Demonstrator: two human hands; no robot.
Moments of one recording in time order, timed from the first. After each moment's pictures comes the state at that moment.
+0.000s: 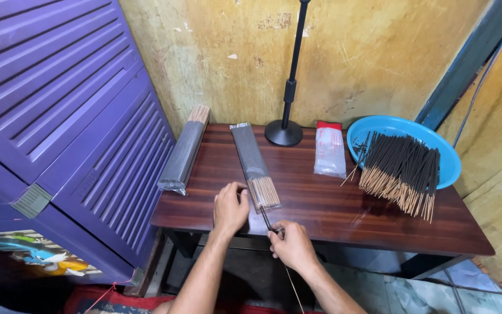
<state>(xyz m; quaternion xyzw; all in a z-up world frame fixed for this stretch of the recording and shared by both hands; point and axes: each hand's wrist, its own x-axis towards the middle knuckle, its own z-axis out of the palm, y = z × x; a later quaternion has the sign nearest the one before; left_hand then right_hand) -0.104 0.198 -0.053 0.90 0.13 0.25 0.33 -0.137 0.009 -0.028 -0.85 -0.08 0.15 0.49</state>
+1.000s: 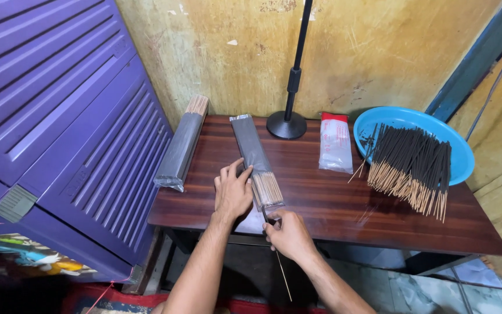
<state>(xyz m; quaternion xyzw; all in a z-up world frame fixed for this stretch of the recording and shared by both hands) -0.071 0.216 -0.051 0.97 0.04 0.17 0.19 -0.117 0.029 -0.023 -0.87 -0.10 0.17 0.46</state>
